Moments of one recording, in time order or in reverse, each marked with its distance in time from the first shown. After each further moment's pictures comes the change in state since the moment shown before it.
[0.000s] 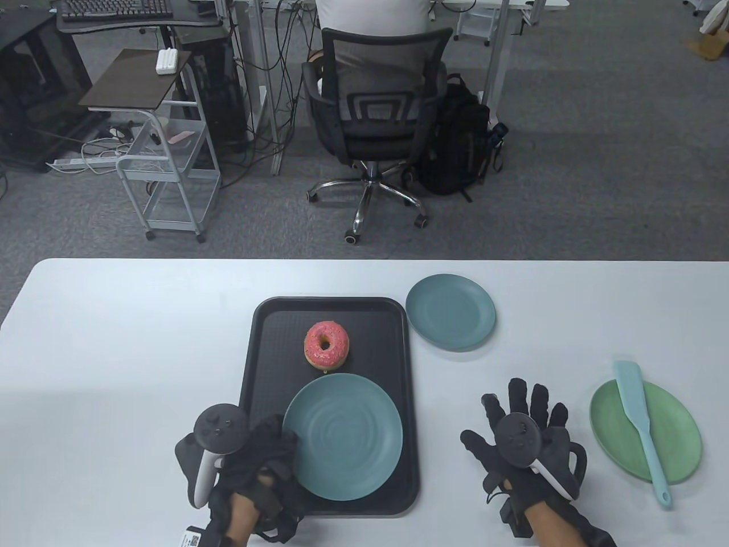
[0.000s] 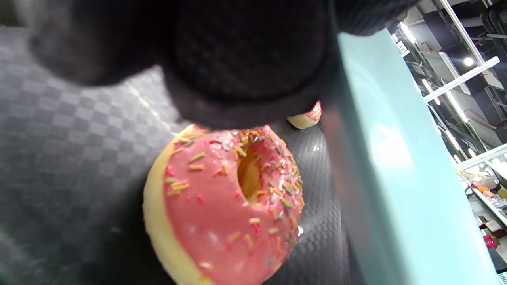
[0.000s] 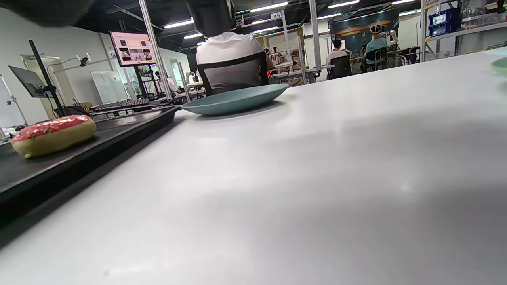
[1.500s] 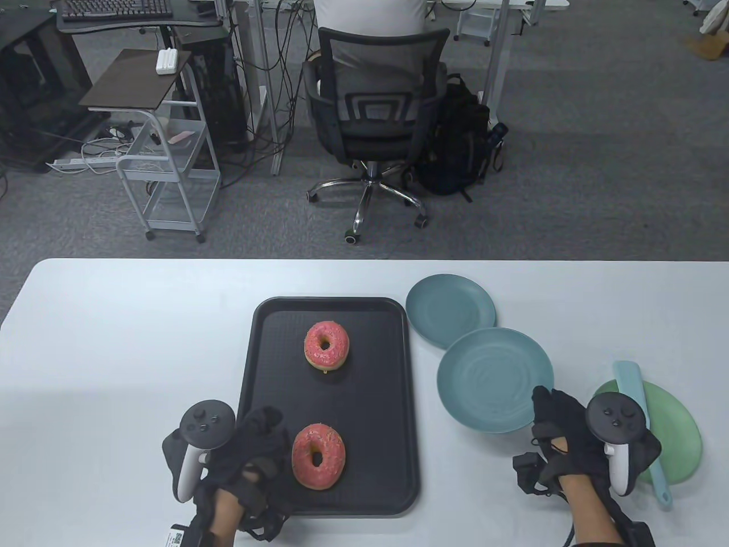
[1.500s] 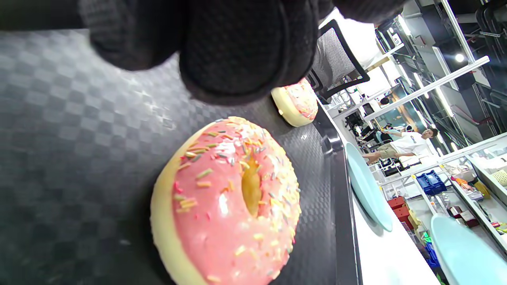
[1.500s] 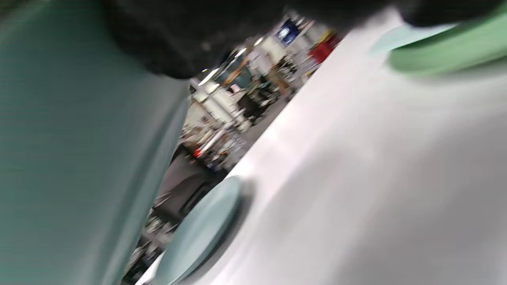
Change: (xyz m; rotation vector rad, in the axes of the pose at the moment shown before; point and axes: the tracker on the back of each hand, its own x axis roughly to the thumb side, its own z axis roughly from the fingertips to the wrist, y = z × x) left_hand -0.012 0.013 -0.009 -0.062 -0.027 0.053; right_hand -0.086 -0.046 -0.012 -0.251 0.477 -0.583
